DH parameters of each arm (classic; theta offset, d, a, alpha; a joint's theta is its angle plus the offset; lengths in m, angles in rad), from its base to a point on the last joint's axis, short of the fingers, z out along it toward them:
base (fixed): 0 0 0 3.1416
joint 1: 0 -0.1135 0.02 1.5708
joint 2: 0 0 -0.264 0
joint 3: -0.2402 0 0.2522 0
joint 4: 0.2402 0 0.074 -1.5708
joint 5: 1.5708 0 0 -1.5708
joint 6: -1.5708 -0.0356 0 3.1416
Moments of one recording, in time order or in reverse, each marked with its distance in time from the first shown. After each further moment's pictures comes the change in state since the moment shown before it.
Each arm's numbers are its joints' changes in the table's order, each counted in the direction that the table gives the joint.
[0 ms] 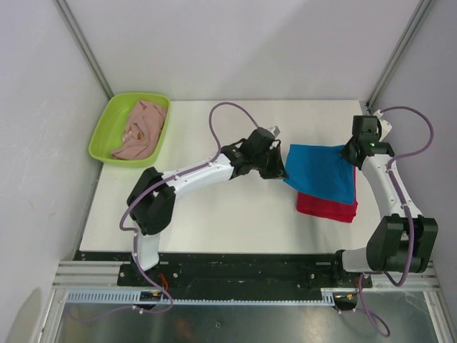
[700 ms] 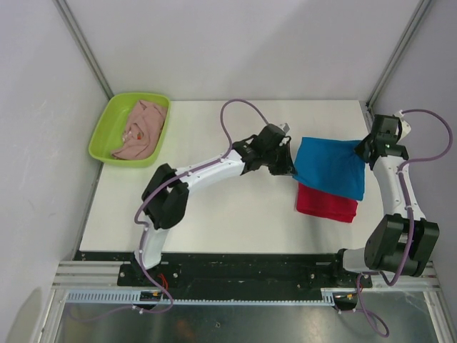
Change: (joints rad) left arm 0.018 0.141 -0.184 0.035 0.001 0.000; right arm 0.159 -0.009 0.001 -0.071 -0.090 -0.001
